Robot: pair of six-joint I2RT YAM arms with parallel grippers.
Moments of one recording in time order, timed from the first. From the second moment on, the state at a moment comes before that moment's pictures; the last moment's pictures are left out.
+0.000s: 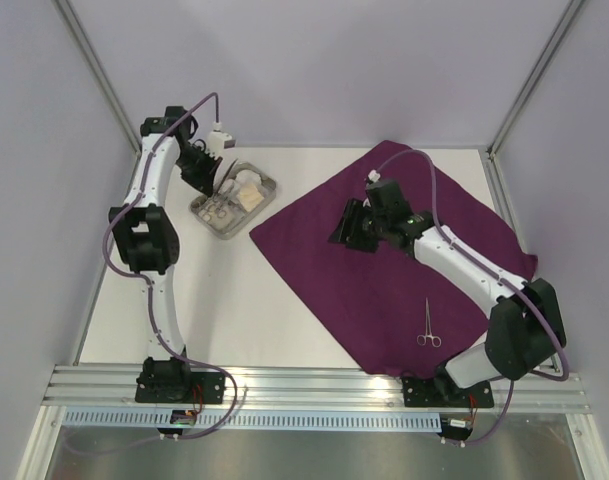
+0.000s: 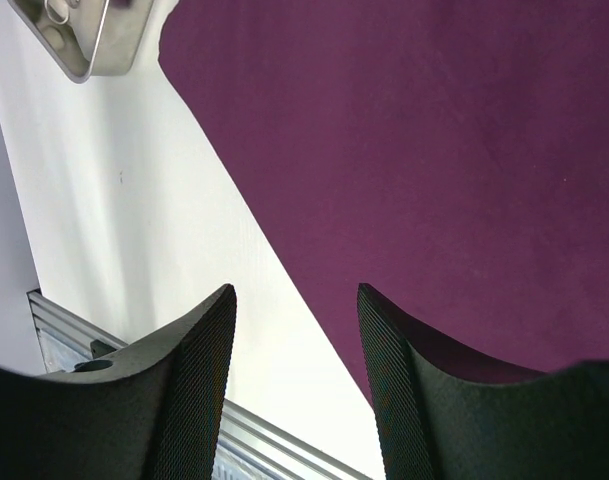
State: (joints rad) left arm 0.01 2.26 2.29 -1.33 0.38 0.67; right arm 0.52 1.47 1.13 -0.46 -0.17 0.74
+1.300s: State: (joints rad) left arm 0.03 2.45 2.36 -1.34 0.31 0.78; right arm 0.52 1.50 1.11 -0.48 -0.20 0.74
